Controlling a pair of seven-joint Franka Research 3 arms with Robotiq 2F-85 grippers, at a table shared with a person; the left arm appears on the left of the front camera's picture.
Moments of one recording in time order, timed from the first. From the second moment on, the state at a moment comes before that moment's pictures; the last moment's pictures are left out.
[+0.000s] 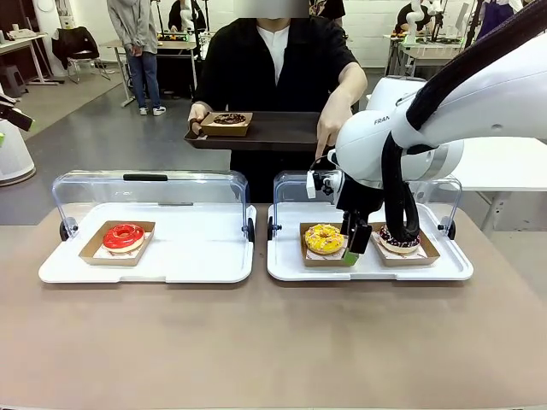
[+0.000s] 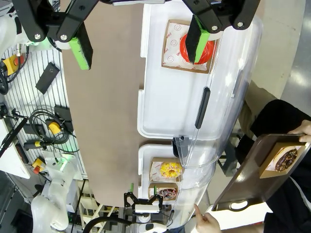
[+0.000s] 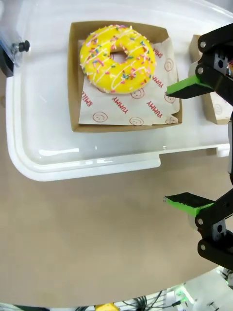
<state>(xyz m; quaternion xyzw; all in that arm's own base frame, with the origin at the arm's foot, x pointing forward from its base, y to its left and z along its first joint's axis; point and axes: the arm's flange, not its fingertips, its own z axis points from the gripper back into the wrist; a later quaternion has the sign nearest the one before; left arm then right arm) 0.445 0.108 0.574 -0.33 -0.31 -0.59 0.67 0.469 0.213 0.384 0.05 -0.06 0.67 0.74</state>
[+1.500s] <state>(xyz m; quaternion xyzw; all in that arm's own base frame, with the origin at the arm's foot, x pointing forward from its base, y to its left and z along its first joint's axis) 0.445 0.108 0.574 -0.33 -0.31 -0.59 0.67 0.498 0.197 0.334 0.02 -0.05 0.71 0.70</state>
